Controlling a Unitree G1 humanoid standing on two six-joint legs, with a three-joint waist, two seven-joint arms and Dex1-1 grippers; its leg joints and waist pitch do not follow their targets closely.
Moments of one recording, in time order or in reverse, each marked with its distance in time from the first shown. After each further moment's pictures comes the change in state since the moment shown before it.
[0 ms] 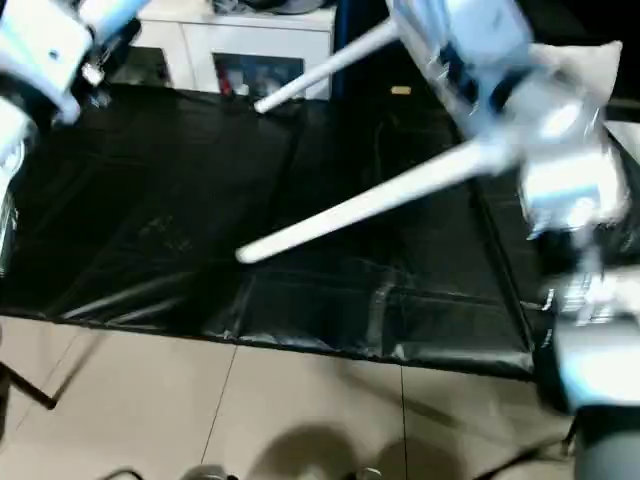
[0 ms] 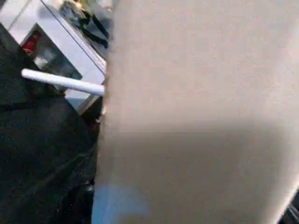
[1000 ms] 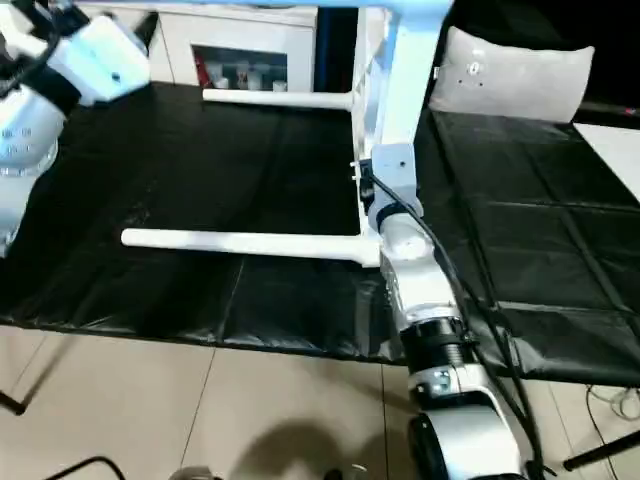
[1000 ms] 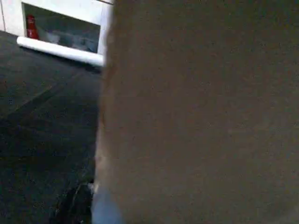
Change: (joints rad) left arm -0.189 0.122 -0.185 0.256 0.395 -0.290 0.277; right arm 0.456 0.525 -0.117 -0.136 0.129 0.076 -0.533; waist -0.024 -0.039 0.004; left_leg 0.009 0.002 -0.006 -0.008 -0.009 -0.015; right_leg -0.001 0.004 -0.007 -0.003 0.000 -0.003
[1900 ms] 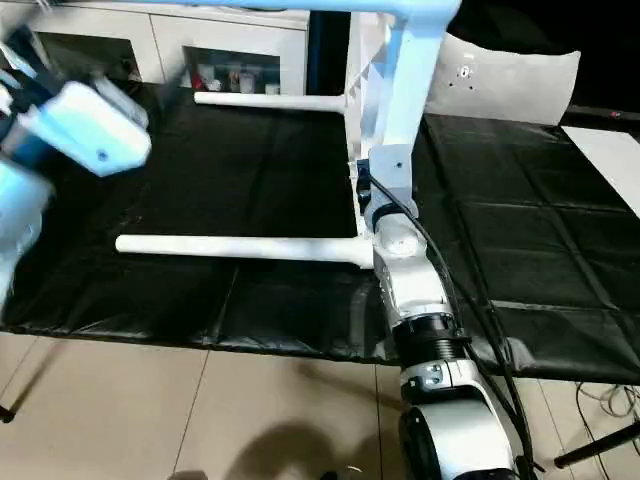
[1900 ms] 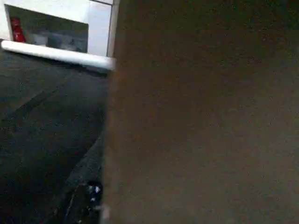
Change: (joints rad) left arm 0.292 0.012 0.057 -0.625 -0.069 0.127 -0.077; right arm -0.035 0.068 -0.050 0.075 0.006 -0.018 -0.064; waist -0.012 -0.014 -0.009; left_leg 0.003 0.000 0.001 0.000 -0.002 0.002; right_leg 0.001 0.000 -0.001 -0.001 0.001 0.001
